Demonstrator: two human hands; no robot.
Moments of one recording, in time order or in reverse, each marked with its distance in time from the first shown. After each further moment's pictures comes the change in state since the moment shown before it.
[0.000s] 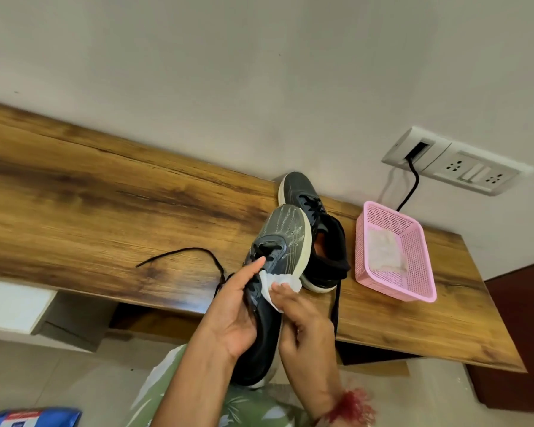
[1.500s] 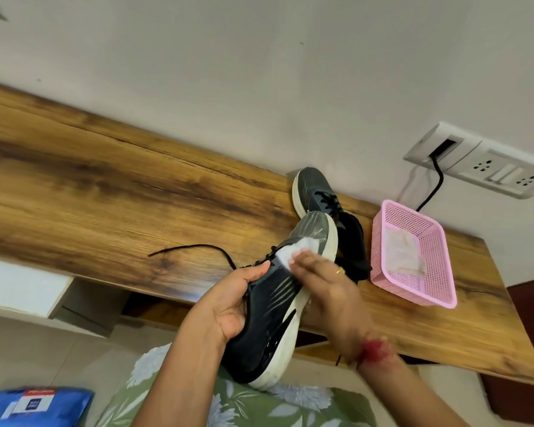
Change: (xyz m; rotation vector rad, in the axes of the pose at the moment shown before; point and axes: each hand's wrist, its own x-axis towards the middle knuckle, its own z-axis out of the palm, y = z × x) left_hand 0.001 0.020 -0.009 0.334 0.117 -0.111; right_hand 0.053 0.032 -0.026 -0.421 -0.192 -0.479
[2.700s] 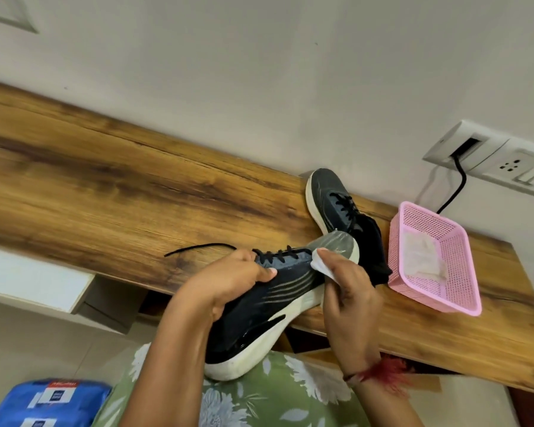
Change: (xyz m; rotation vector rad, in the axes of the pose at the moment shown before) left_hand -0.031 0.037 -0.004 0.644 0.257 0.119; right_hand 0.003 -0.026 0.008 0.267 0.395 0.339
